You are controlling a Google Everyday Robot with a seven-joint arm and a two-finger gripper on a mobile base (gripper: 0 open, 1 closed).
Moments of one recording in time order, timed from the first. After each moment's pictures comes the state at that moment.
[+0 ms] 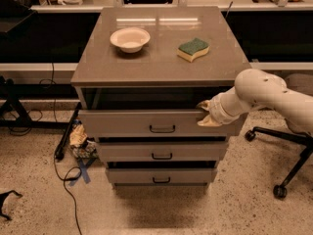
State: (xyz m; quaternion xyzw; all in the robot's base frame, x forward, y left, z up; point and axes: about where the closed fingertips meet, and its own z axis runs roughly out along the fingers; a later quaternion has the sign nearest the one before) arm 0.634 -0.176 0.647 -0.72 0.64 0.02 0.26
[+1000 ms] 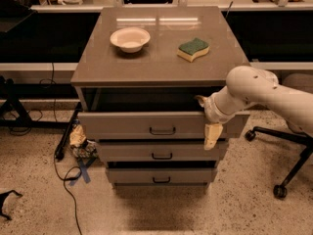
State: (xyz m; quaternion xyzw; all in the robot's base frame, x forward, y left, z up) arm 0.629 -0.167 0.648 -0.74 0.64 0.02 0.23
